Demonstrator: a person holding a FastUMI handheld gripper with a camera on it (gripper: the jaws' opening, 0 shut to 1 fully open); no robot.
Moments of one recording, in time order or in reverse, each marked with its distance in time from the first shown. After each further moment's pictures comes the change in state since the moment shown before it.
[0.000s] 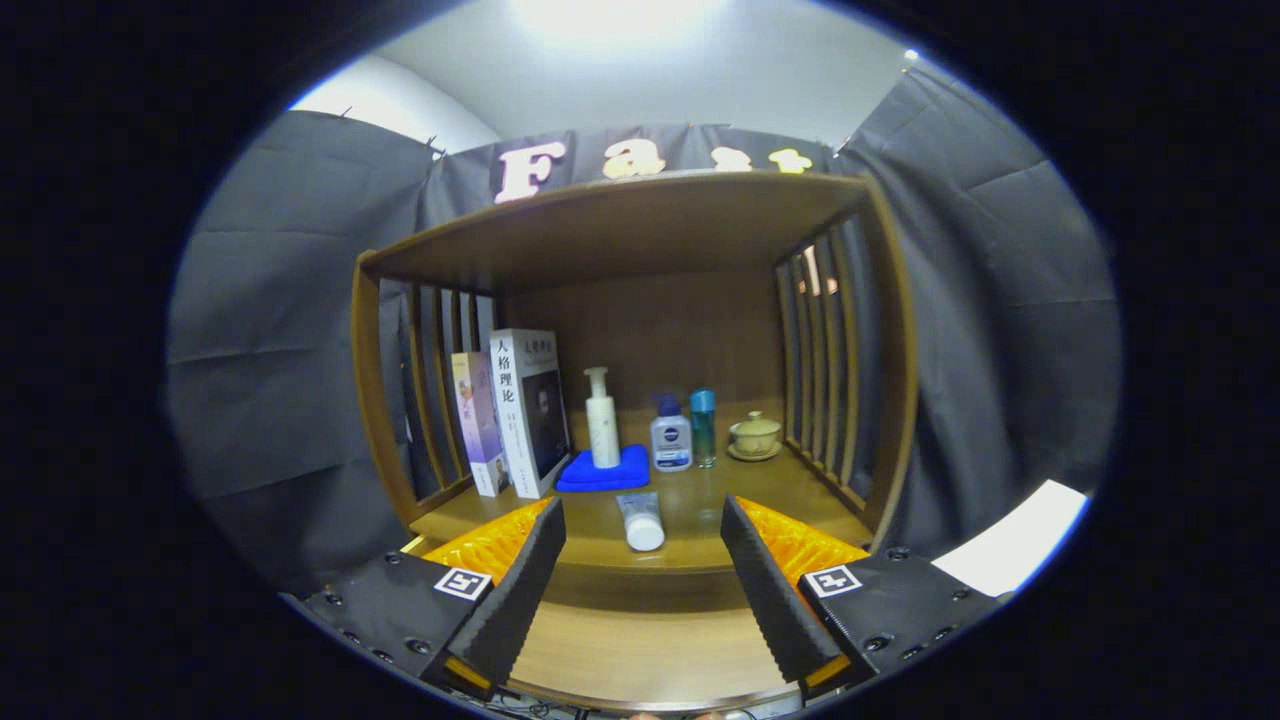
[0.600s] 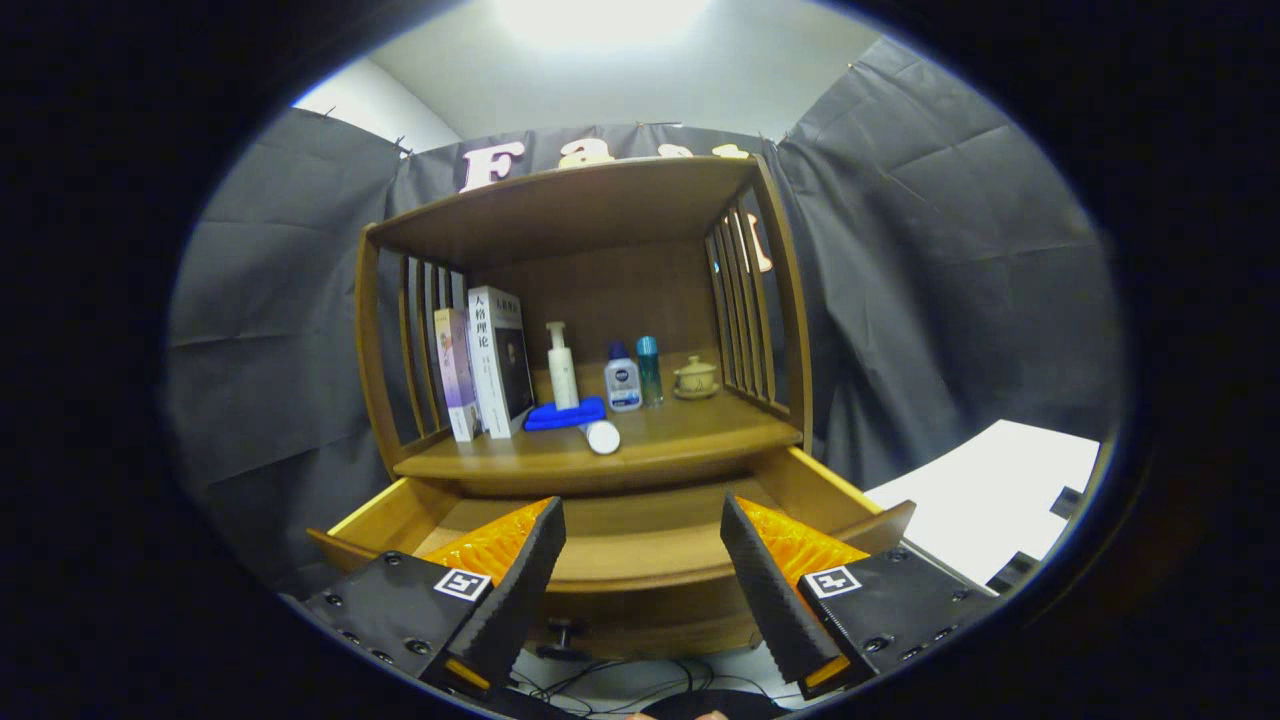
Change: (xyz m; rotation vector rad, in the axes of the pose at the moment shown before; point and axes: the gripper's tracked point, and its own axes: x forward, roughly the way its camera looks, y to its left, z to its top) arm -0.093 -0.009 -0.103 0.058 0.072 -0.100
